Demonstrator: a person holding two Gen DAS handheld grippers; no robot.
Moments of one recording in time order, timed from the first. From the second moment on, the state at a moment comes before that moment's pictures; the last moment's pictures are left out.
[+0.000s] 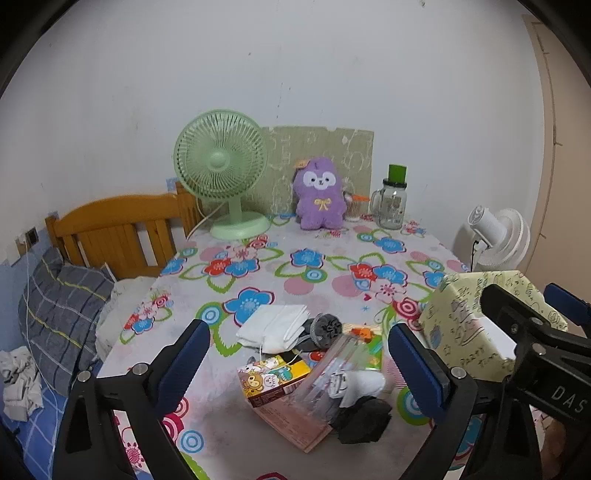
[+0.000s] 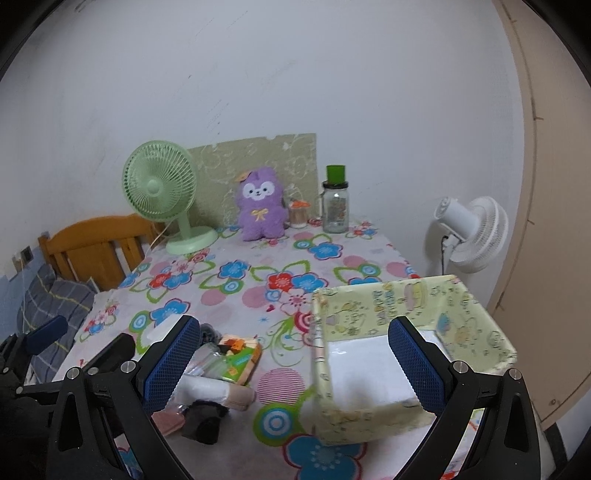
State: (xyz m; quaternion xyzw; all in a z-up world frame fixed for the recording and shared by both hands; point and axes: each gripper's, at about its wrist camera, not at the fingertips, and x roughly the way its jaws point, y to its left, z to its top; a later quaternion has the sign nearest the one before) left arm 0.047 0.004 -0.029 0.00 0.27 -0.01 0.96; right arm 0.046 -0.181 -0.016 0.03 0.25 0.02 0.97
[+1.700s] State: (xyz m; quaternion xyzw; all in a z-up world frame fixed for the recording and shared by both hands) left arm 0.128 0.048 -0.131 0.00 0.41 -0.05 0.91; right arm 0.147 -0.071 -0.126 0.03 0.44 0.08 0.89
